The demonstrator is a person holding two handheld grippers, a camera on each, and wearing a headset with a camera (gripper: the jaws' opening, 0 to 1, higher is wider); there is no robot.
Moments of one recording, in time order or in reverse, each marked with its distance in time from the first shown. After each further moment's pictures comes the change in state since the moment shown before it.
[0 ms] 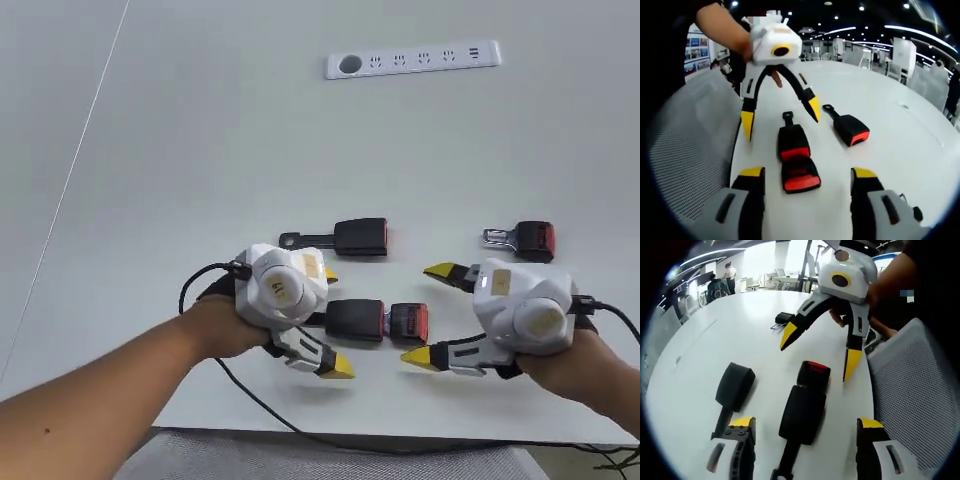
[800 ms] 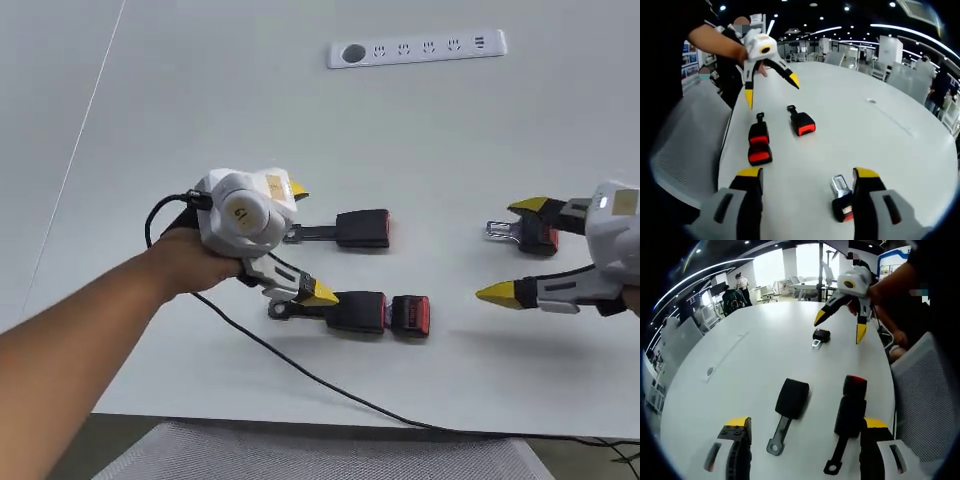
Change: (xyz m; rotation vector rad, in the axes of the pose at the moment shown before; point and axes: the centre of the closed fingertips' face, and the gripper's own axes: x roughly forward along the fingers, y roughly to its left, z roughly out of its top) left arm -0.047 0.077 0.022 0.030 -0.030 0.161; right arm -0.081 -0.081 -0.012 0.048 0.021 -0.099
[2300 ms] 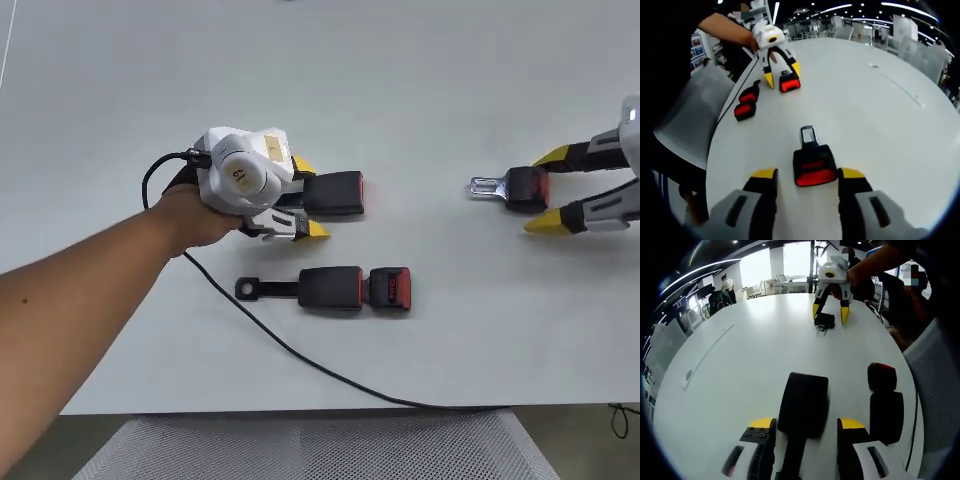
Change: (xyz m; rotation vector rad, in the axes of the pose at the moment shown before) left arm 0.077 0.017 -0.011 0.073 -0.005 -0.104; right arm -0.002 -0.054 -0.080 0.005 0.202 0.168
